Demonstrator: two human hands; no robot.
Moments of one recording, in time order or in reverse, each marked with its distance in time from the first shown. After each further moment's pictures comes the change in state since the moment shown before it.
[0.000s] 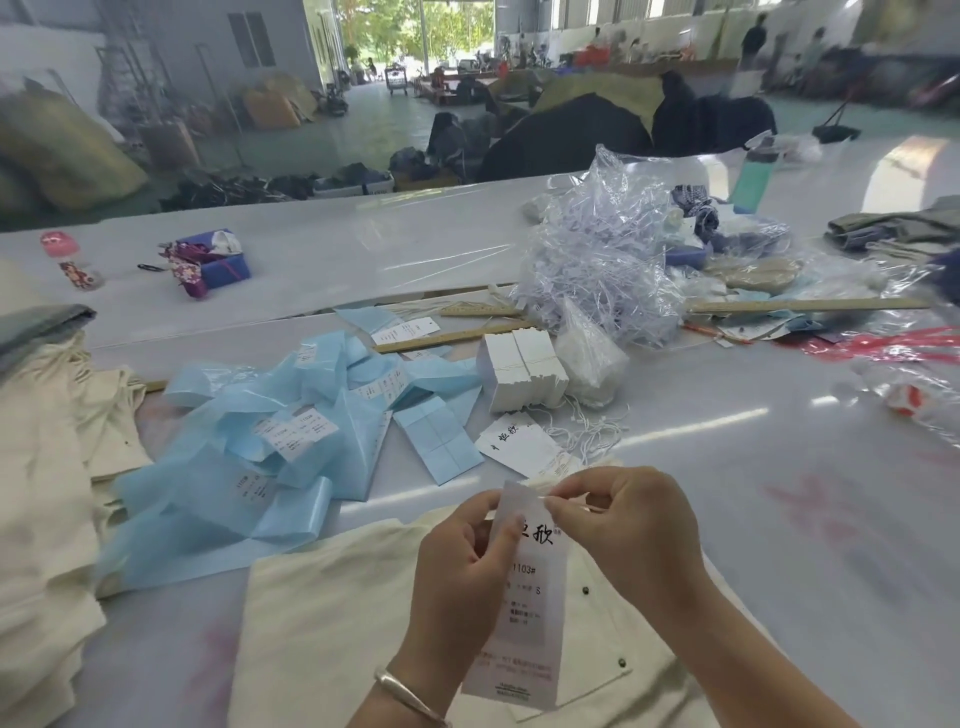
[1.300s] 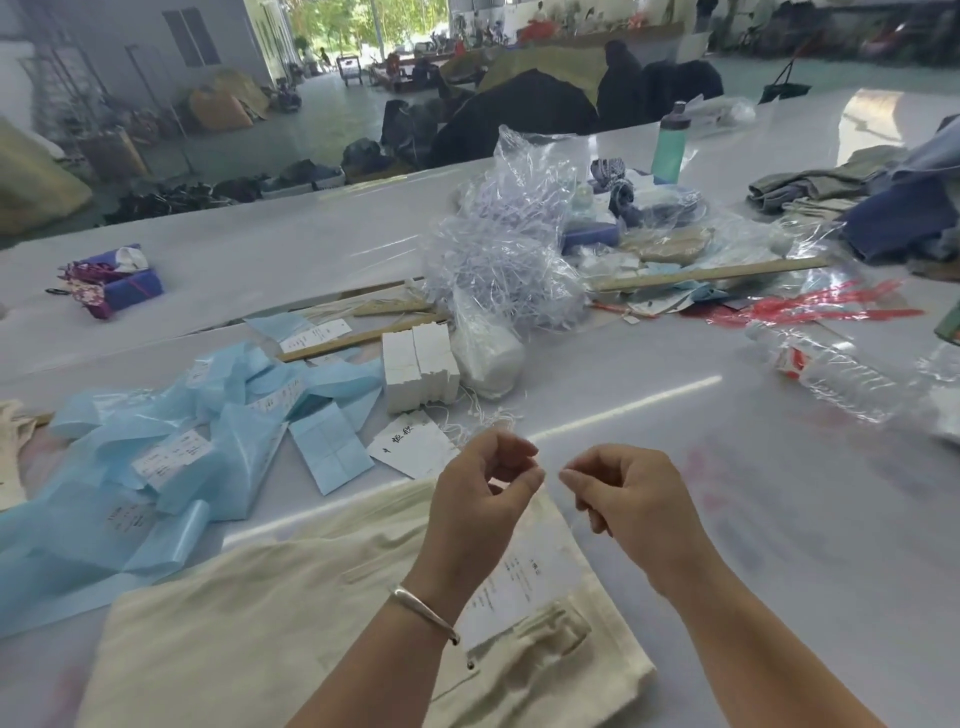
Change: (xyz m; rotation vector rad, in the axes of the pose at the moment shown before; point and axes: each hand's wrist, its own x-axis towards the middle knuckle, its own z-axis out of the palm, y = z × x) left_hand 0.048 0.031 0.168 0.084 -0.113 0.130; right_hand 0.035 0.139 -0.112 0.413 -0.029 0.150
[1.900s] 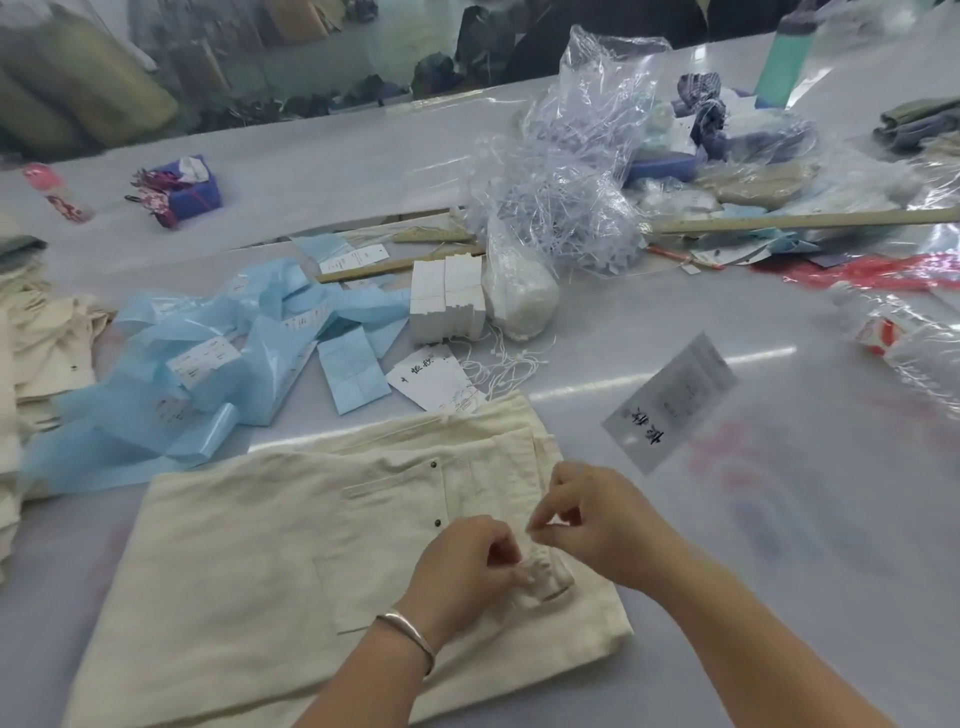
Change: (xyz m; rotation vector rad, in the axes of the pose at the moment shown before) left_hand -0.066 -0.086 0.027 0.613 -0.309 -0.334; right_hand 0.011 0.070 0.008 -0.487 -0.565 -0.312
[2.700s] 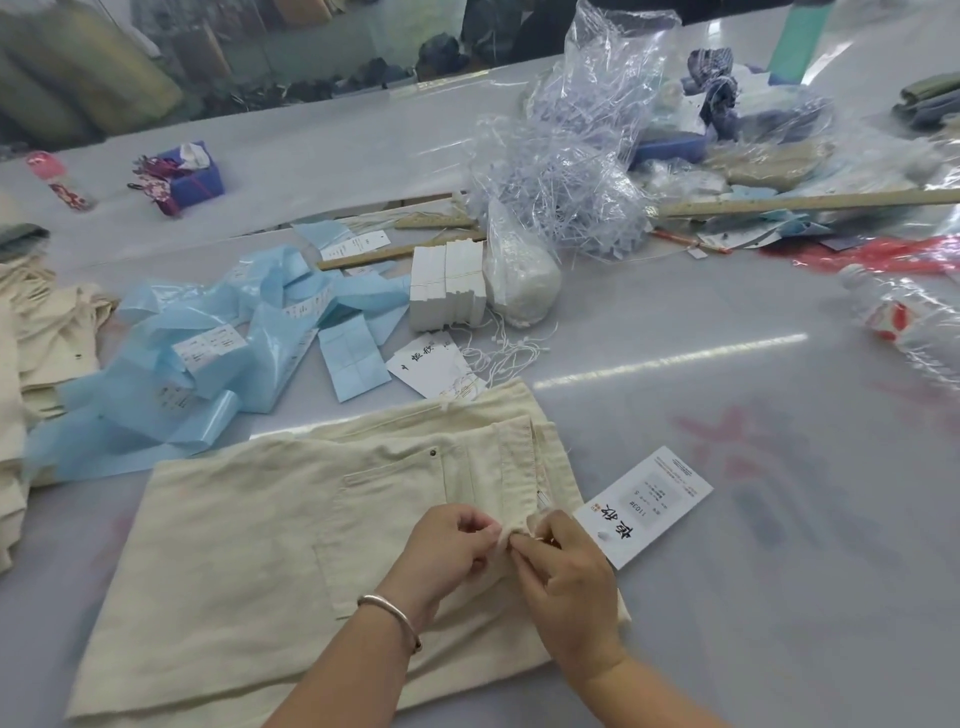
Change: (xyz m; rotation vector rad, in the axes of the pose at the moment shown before) left_hand -0.003 0.002 -0.007 -0.755 0.027 -0.438; right_hand -0.037 0.011 0.099 0.002 0.569 -0.026
